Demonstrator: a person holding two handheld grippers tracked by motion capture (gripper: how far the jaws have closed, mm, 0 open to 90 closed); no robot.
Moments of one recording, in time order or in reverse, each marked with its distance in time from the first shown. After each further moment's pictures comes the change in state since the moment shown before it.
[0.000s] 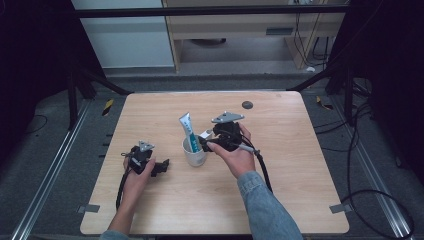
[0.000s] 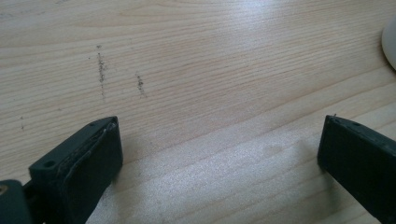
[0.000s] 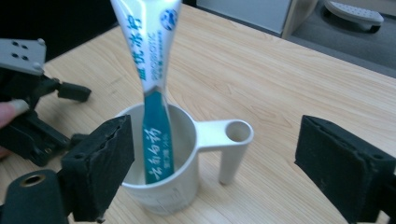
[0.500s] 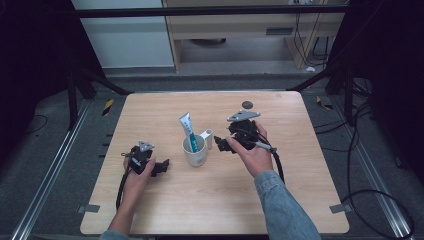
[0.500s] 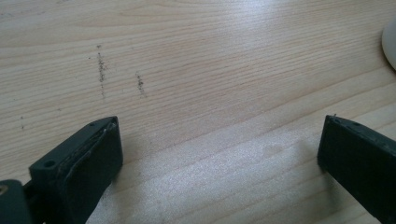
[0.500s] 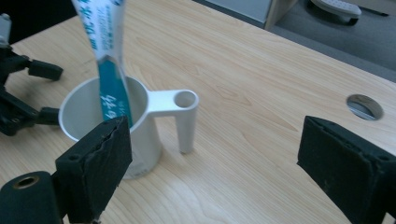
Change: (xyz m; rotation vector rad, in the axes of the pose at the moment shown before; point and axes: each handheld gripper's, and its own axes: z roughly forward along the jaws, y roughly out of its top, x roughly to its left) left arm 0.000 0.000 0.000 0.000 0.001 0.000; right arm -0.031 -0.007 -0.029 0.051 -0.052 -0.024
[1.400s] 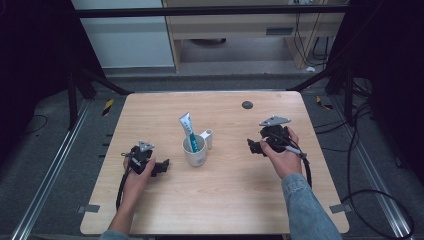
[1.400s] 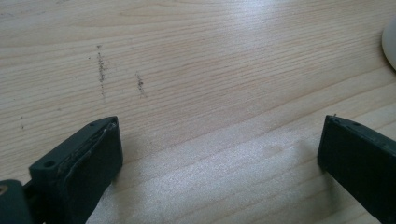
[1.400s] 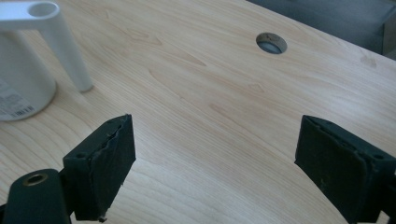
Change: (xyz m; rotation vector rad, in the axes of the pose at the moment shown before) left arm 0.000 0.000 0.000 0.000 0.000 0.000; right arm -0.069 -0.054 -0.024 0.087 -0.177 0.026
